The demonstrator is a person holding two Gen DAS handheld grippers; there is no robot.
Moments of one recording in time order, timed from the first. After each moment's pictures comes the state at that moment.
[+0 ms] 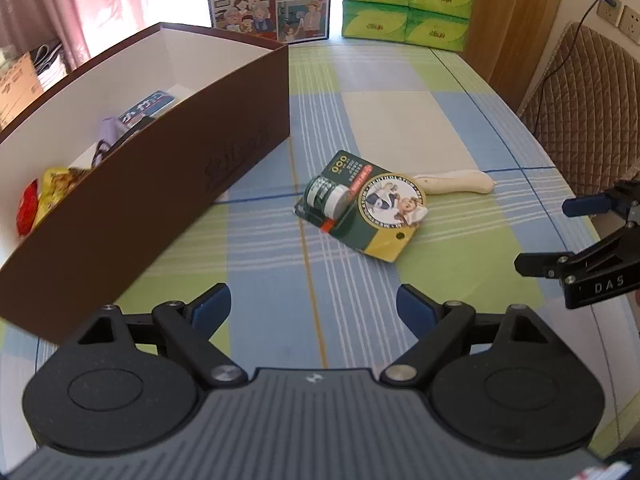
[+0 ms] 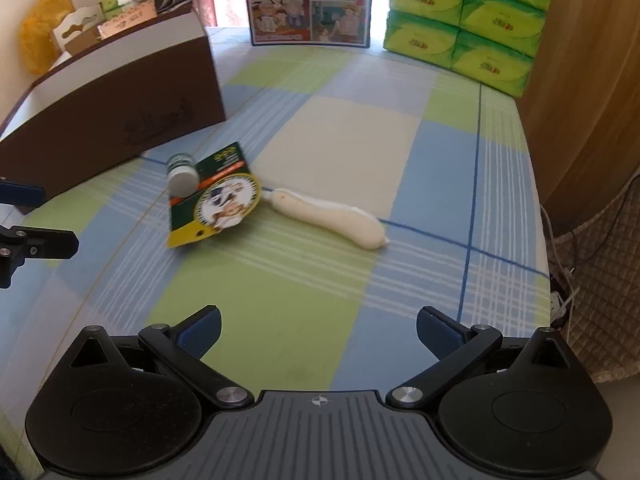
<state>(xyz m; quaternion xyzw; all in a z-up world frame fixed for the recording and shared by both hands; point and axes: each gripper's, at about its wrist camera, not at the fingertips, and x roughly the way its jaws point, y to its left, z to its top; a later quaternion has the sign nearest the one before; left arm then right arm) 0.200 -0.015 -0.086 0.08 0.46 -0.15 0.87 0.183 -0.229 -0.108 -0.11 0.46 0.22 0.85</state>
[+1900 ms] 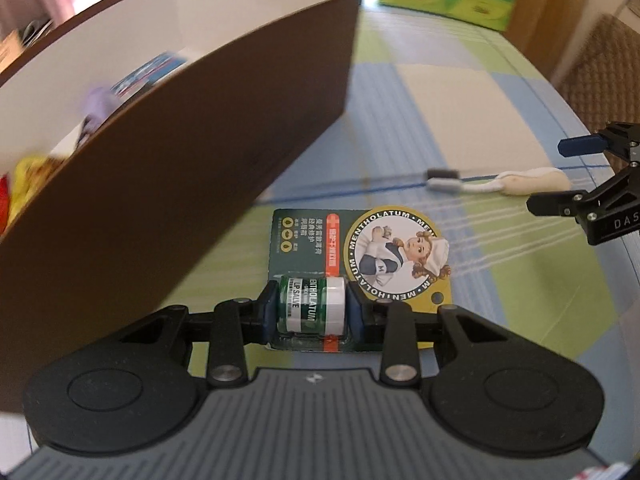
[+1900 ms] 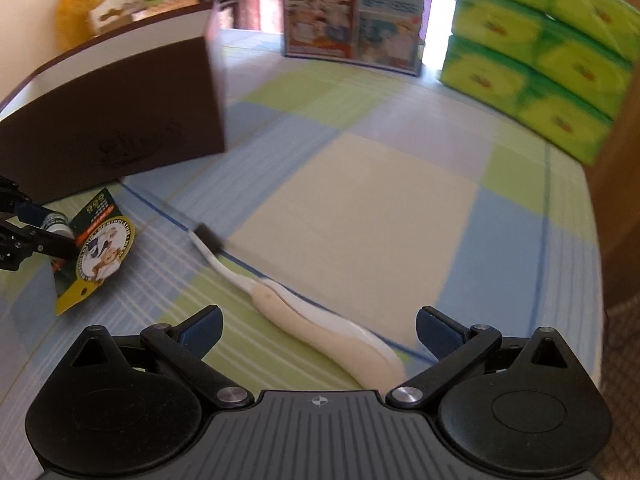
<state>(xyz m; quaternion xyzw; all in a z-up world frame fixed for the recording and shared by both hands) 0.271 0.025 -0.139 0.08 0.50 -0.15 0.85 0.270 -0.188 -0.149 -0.16 0.42 0.30 0.84</state>
